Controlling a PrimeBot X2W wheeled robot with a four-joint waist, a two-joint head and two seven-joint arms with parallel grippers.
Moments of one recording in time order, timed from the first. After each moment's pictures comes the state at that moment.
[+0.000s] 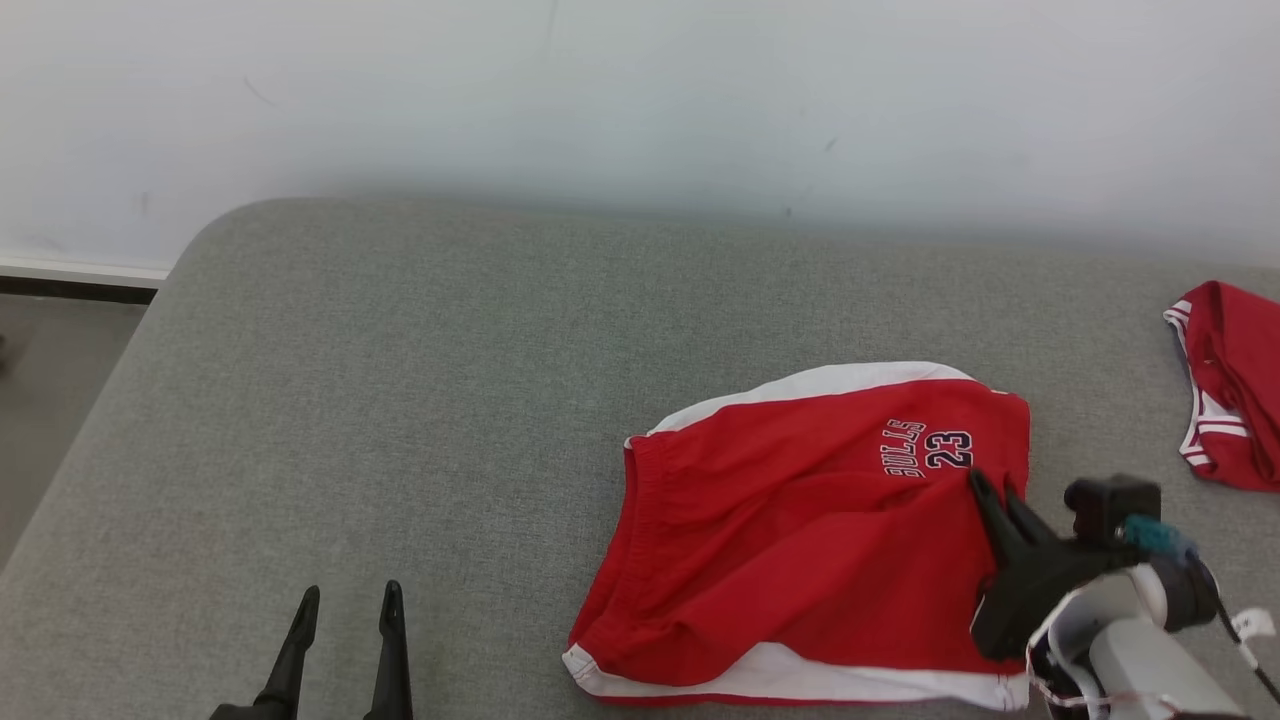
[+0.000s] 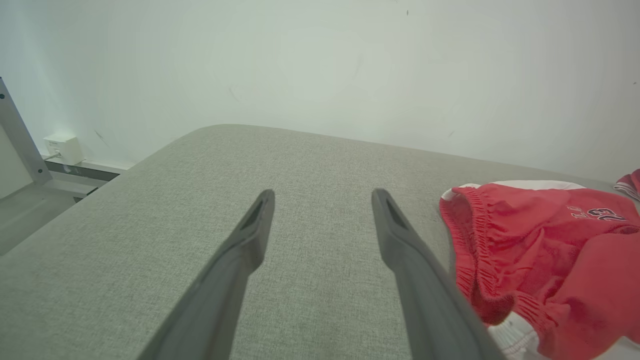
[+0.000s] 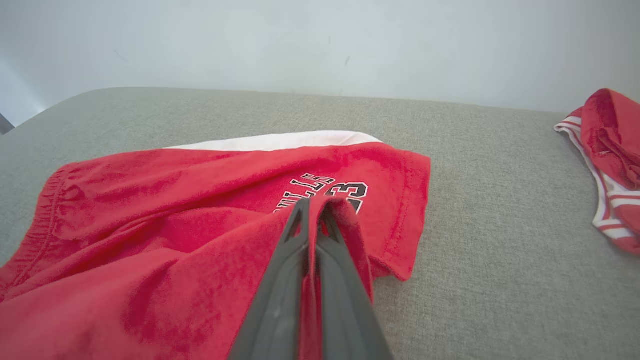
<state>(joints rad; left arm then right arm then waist) 0.05 0.07 -0.05 0.14 -0.21 -0.07 -0.26 -0.36 -0.28 0.27 0.65 0.41 0.13 -0.11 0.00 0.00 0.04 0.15</state>
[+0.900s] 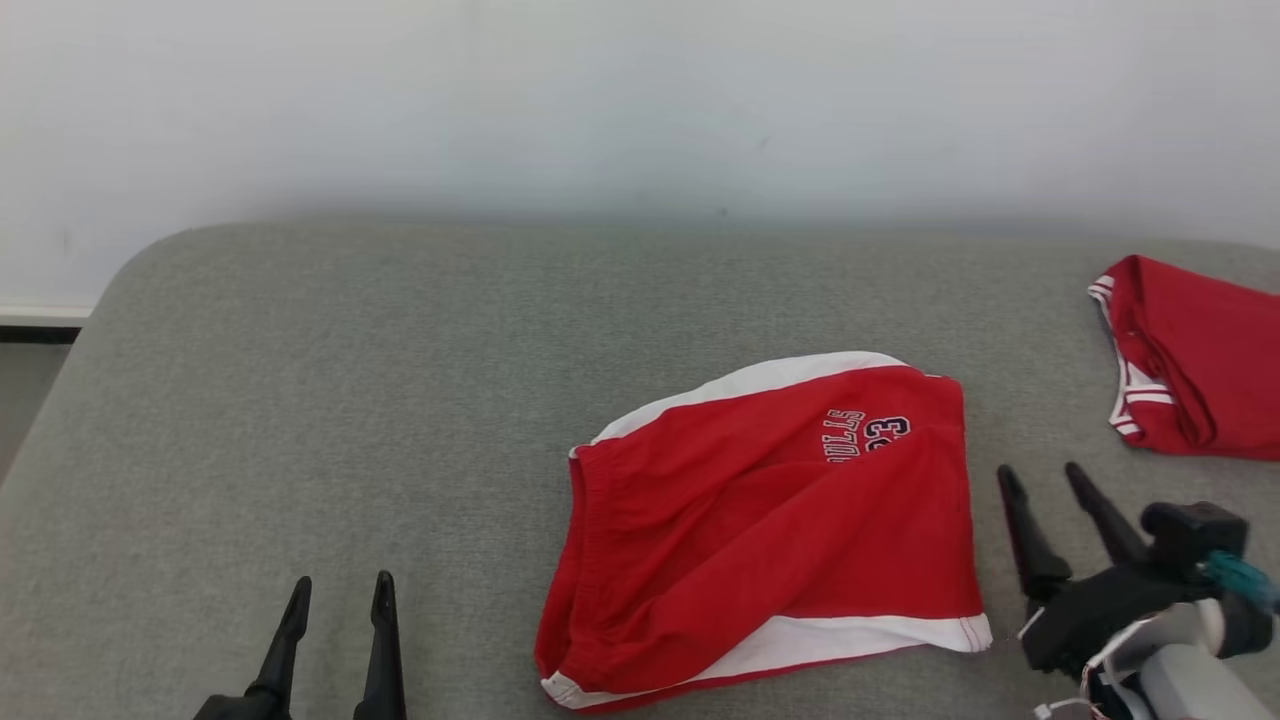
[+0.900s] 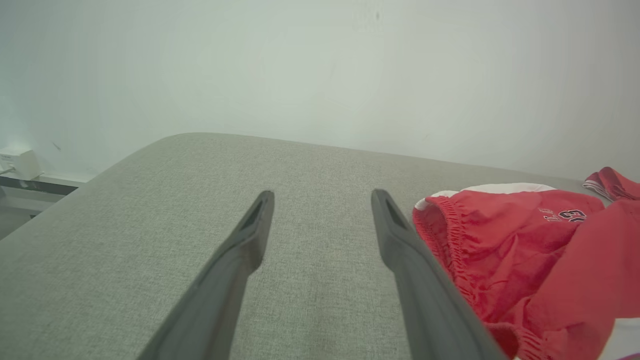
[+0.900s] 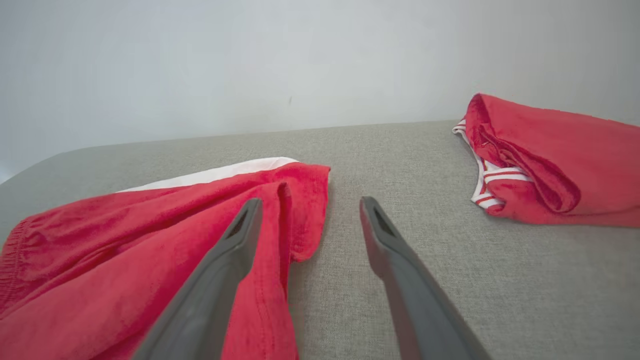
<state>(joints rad) 0.03 0.05 -0.03 0.15 -0.20 -0.09 -0.26 -0.35 -0.34 0.30 0.66 0.55 0.13 -0.26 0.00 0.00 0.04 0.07</state>
